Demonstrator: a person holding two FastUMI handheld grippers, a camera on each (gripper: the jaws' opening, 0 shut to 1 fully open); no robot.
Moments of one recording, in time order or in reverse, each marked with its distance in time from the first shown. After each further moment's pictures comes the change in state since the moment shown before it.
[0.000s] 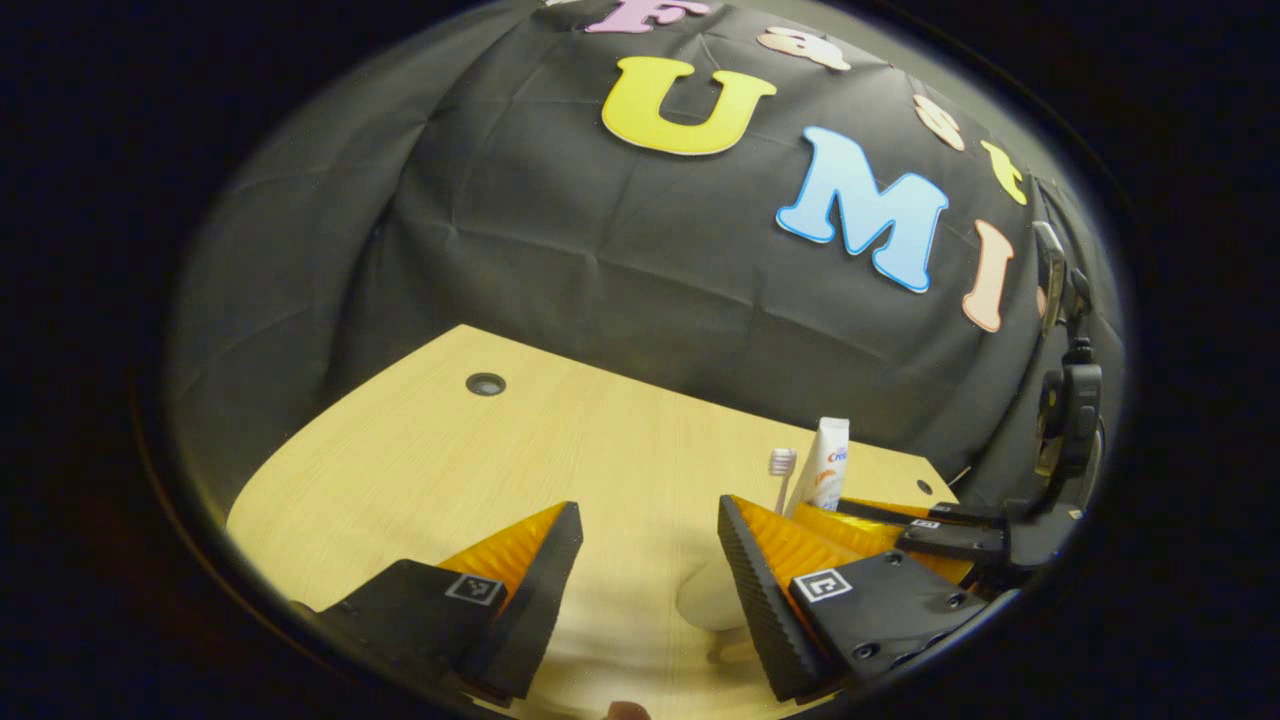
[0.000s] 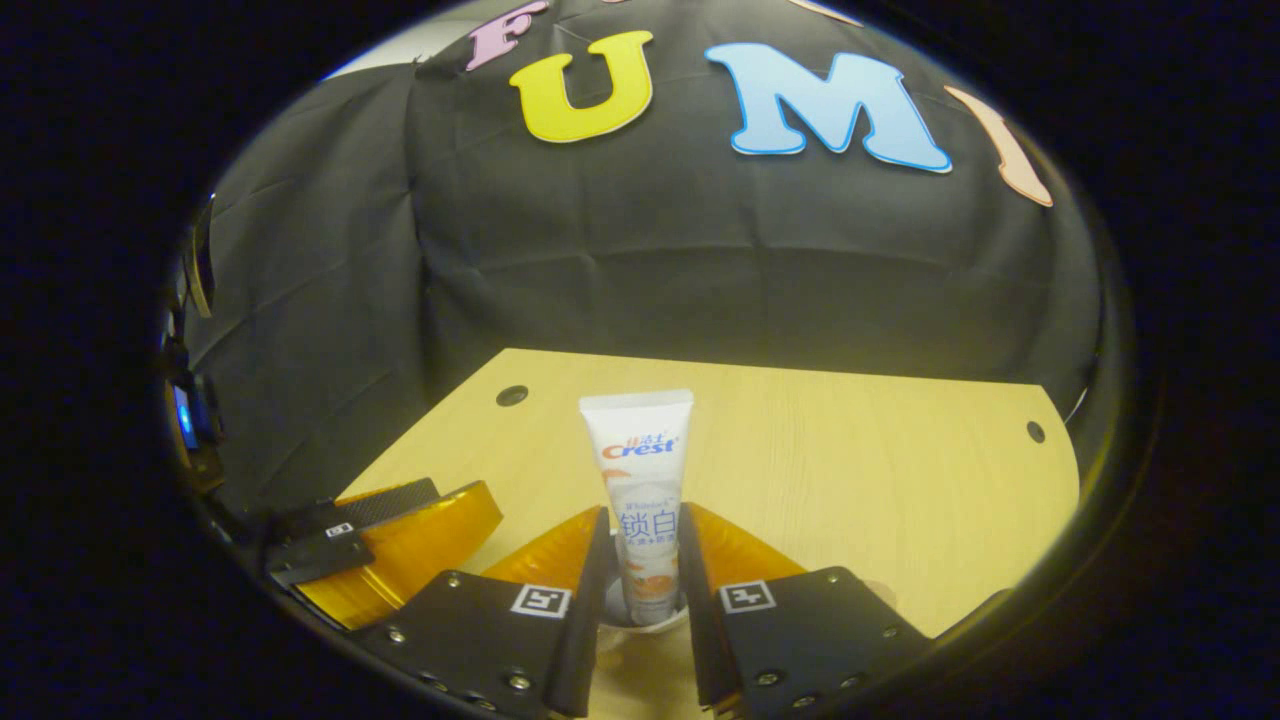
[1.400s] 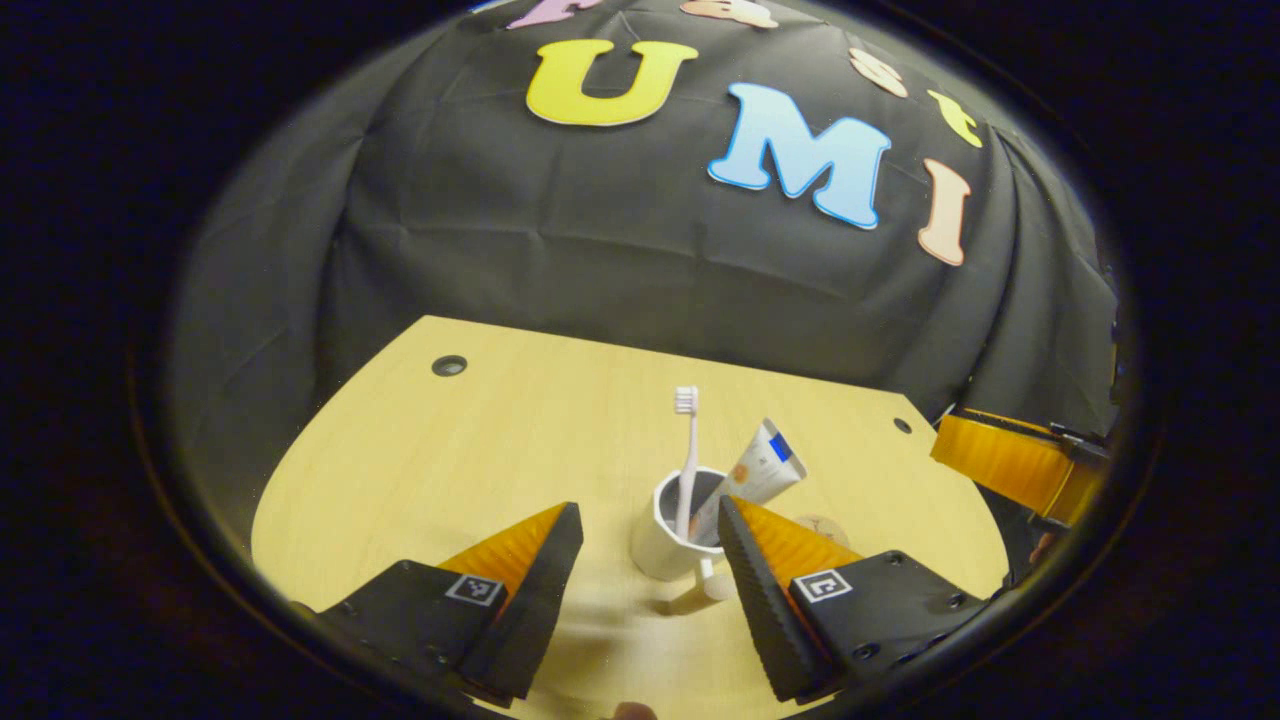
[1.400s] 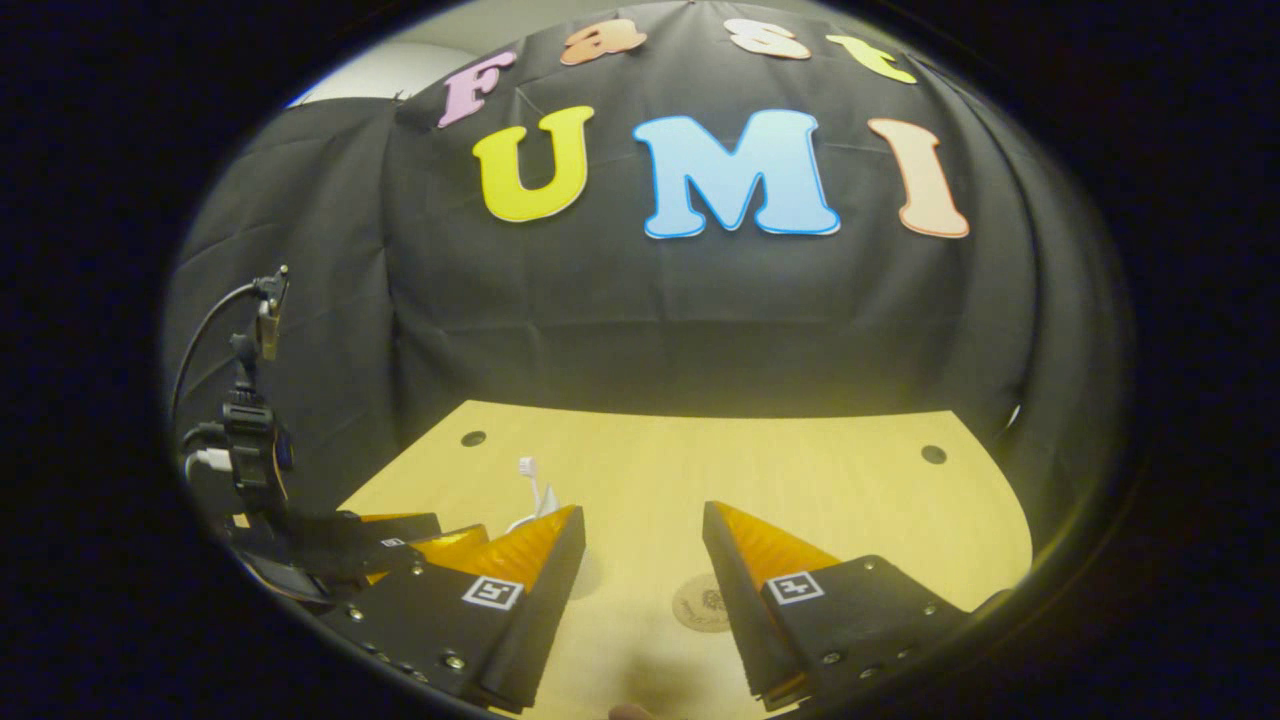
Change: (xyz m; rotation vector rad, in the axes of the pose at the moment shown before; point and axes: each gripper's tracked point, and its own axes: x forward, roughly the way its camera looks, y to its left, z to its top) left arm -0.030 -0.076 -0.043 0.141 0.172 -0.061; right arm -0.135 -0.079 0.019 0.040 -0.154 -0.143
